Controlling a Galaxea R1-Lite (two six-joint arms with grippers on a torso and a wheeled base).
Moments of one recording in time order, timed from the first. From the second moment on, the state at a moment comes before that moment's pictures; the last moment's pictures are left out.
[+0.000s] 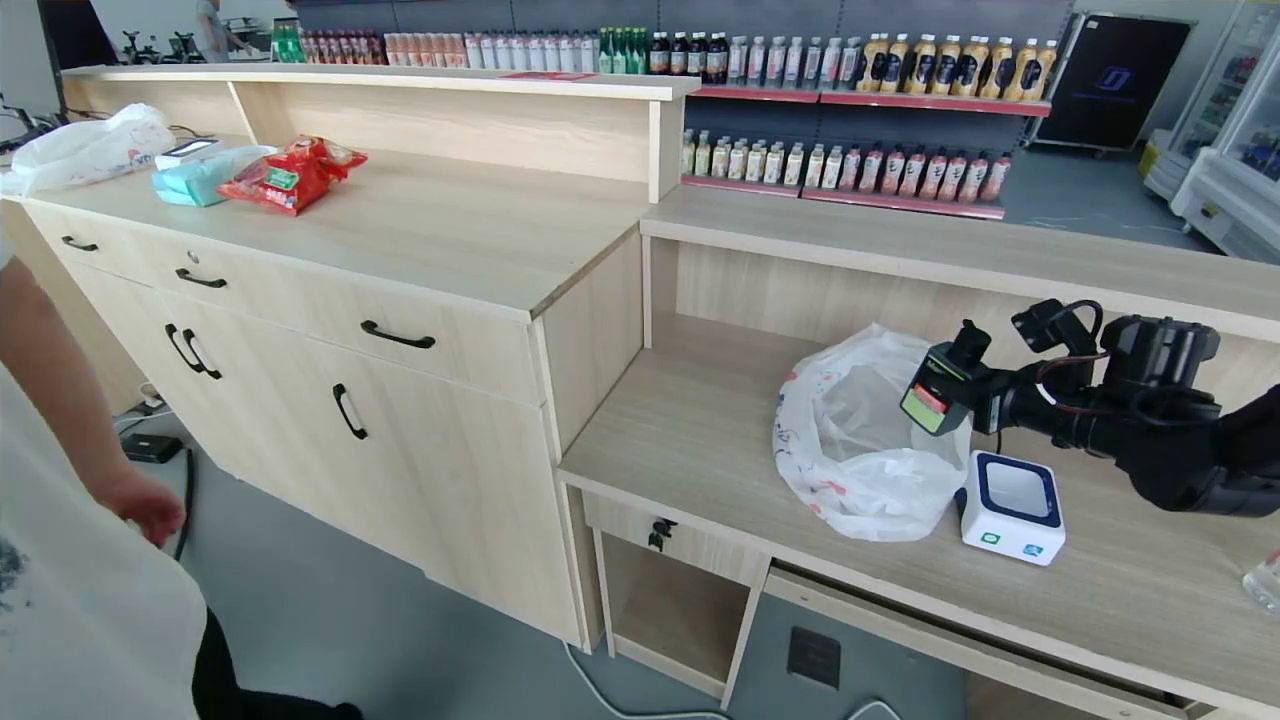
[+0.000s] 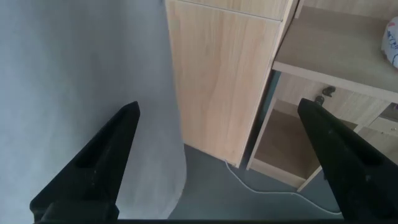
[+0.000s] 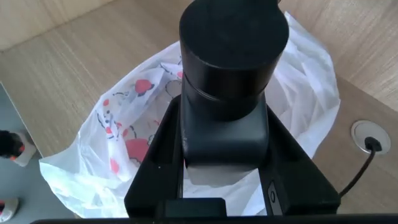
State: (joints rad) left arm 0.00 0.00 0.00 0.00 0.04 -0.01; right arm -0.15 2.11 -1.01 -0.90 0.55 -0.25
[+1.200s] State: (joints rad) left arm 0.00 0.00 0.00 0.00 0.04 -0.01; right arm -0.07 2.37 -1.11 -1.03 0.55 -0.25
